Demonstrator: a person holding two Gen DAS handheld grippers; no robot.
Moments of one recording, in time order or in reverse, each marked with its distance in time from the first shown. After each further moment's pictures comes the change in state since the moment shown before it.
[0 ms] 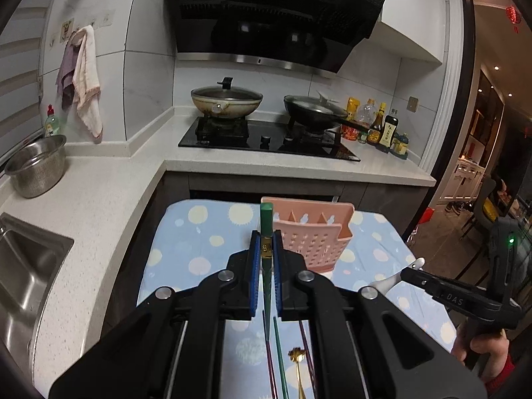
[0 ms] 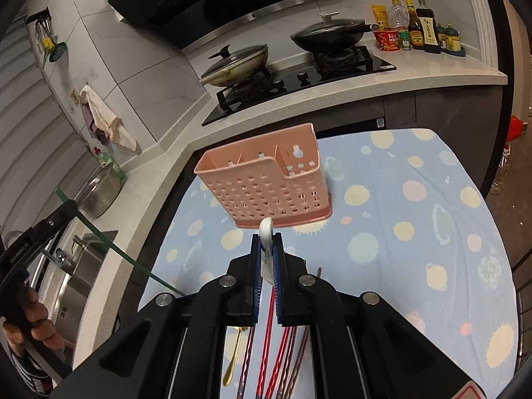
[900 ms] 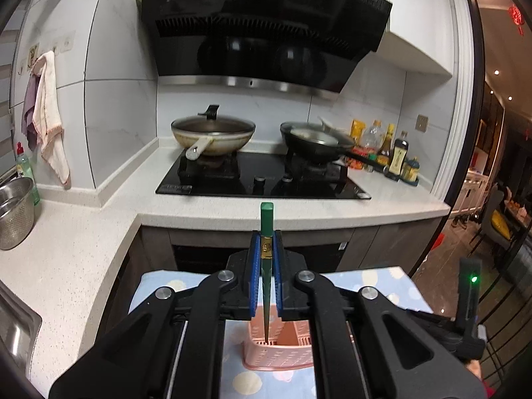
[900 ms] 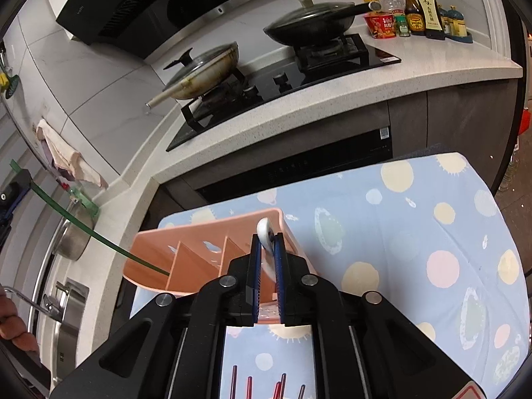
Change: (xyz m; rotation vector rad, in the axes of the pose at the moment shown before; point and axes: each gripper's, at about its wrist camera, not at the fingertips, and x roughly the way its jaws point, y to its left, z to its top) left arm 0.131 -0.017 0.088 0.034 -0.066 0.010; right arm 0.128 -0.049 0.100 0.078 0.023 -0.042
